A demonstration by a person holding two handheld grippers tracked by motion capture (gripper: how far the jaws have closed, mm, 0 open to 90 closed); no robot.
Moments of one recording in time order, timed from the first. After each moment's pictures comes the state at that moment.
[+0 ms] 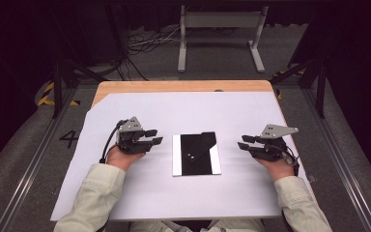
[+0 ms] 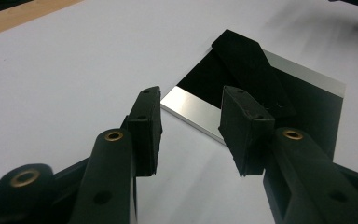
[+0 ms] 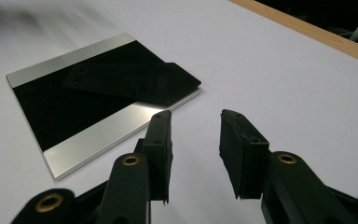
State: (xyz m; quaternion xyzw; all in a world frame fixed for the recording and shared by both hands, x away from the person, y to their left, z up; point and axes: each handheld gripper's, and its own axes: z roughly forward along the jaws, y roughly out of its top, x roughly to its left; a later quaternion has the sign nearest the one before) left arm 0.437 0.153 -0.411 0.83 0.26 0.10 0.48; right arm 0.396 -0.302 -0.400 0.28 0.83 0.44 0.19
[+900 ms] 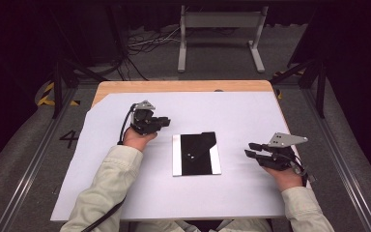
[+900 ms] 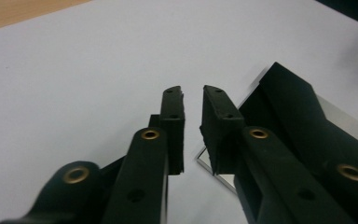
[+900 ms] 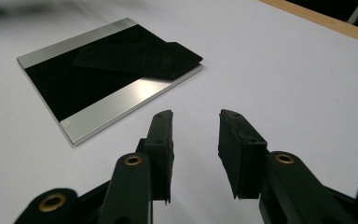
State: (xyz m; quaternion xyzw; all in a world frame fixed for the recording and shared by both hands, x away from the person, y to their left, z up) left arm 0.502 0.120 -0.414 0.82 0.34 0.07 0.46; right arm 0.371 -0.318 -0.405 0.30 0.83 0.44 0.19
